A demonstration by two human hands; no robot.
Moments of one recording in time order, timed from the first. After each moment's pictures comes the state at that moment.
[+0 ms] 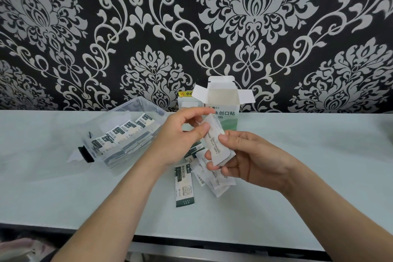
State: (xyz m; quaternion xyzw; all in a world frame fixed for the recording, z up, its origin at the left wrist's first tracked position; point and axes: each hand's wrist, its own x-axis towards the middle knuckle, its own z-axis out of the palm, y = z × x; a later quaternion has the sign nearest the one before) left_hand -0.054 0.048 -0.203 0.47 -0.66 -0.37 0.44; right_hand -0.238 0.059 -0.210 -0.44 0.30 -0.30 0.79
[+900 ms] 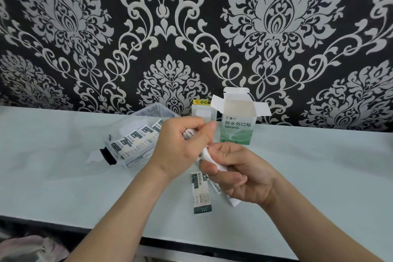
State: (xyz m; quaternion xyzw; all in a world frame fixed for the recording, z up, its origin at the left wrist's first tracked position) left_hand -0.029 0.071 -0.184 0.43 -0.69 -0.25 0.52; right_hand -0.182 0.060 -0.208 -0.36 0.11 -0.23 0.90
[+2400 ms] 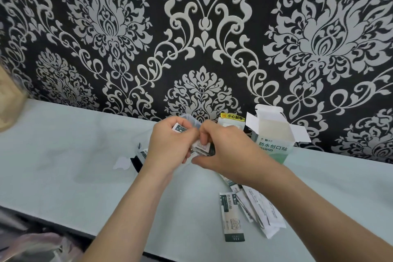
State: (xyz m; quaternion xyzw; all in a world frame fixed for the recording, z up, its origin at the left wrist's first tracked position) left_hand 0.037 0.051 -0.170 0.61 -0.42 -0.37 0.56; right_hand -0.098 0.037 -0.143 -0.88 0.42 -0.16 0.15
